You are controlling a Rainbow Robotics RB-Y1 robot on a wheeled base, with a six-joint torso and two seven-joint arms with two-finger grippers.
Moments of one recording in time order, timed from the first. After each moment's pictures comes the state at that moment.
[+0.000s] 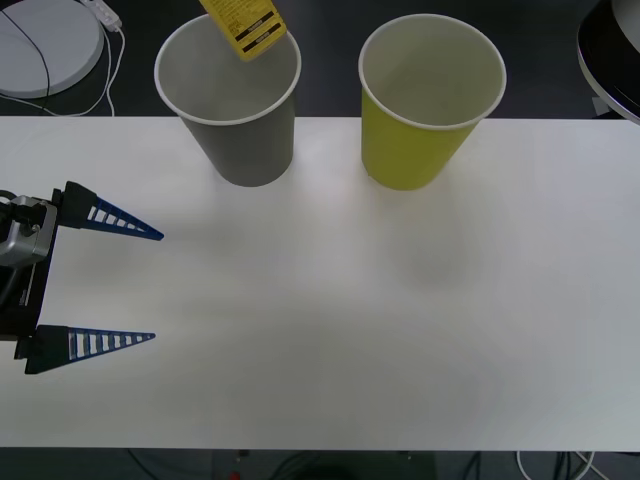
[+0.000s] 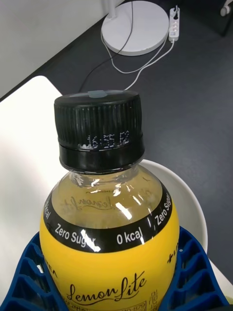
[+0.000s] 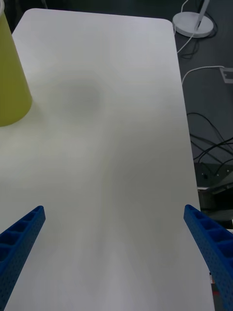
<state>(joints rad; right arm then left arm) -1.92 -0.37 1.06 -0.67 1.54 -1.00 -1.43 0.09 1.22 0.17 -2.13 -1.17 -1.17 0.30</state>
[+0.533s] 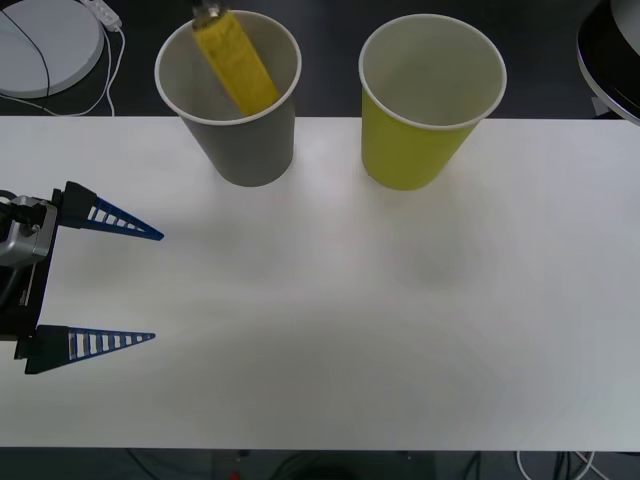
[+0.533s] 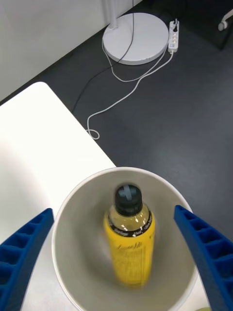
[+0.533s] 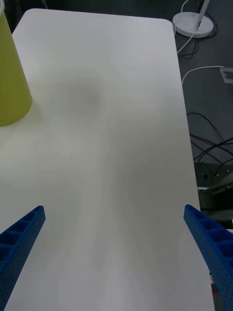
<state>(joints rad) -1.92 -0.37 1.07 -0.65 1.52 -0.96 -1.38 0.09 1.22 0.17 -2.13 -1.17 -1.17 0.30</state>
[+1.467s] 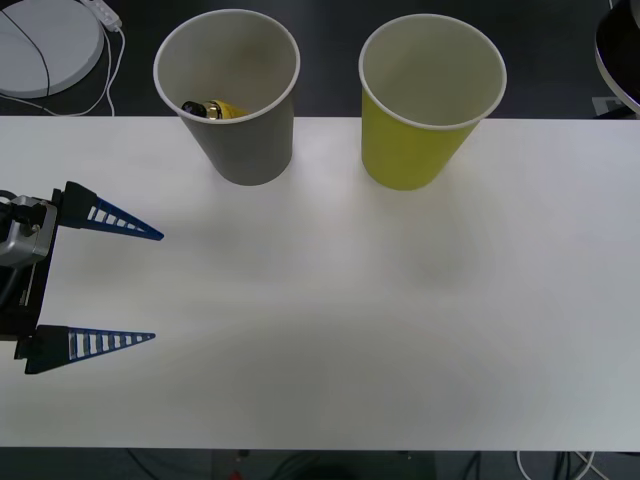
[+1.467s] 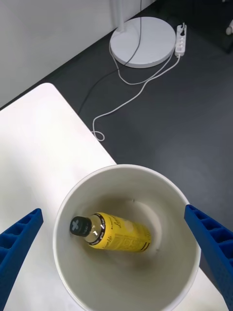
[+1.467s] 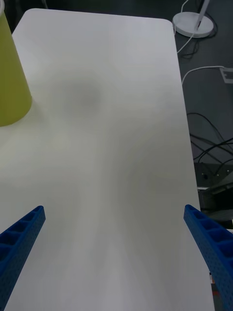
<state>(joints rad) -1.90 -0.41 1.07 -0.69 1.46 -0.96 -1.32 0.09 1.22 0.17 -2.13 -1.17 -1.17 0.30</state>
